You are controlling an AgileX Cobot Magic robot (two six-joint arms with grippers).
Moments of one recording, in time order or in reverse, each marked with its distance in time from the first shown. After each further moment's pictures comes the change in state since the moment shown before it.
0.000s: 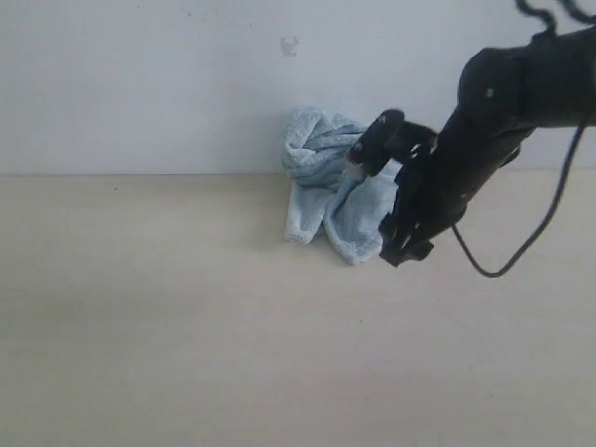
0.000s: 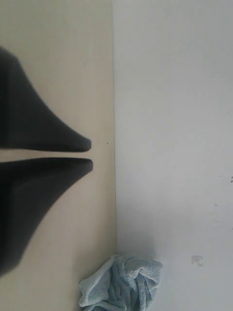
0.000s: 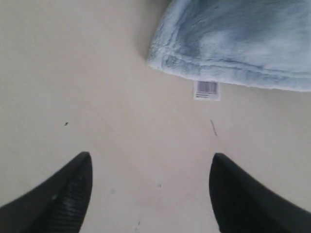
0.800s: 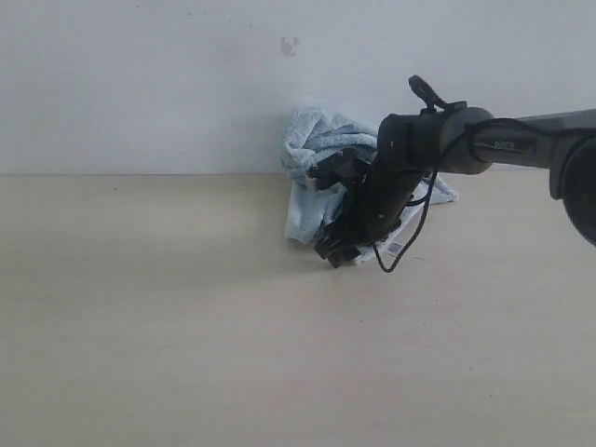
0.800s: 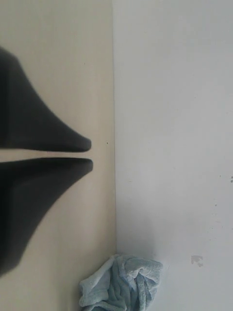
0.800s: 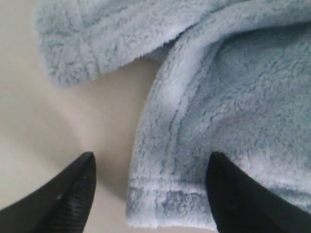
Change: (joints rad) left arm 0.000 0.000 0.000 0.000 0.000 0.000; right arm 0.000 0.504 -0.499 0.118 0.035 0.168
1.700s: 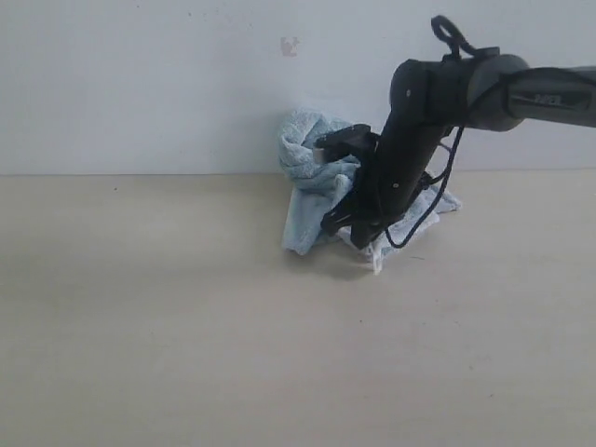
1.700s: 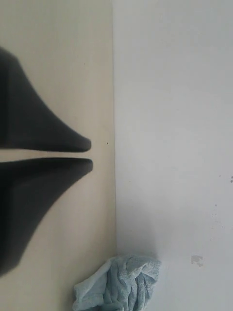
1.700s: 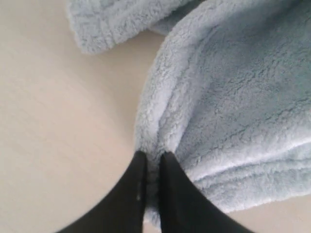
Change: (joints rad) left arm 0.000 0.000 0.000 0.000 0.000 0.000; right arm 0.000 -0.147 0.028 0.002 0.237 0.076
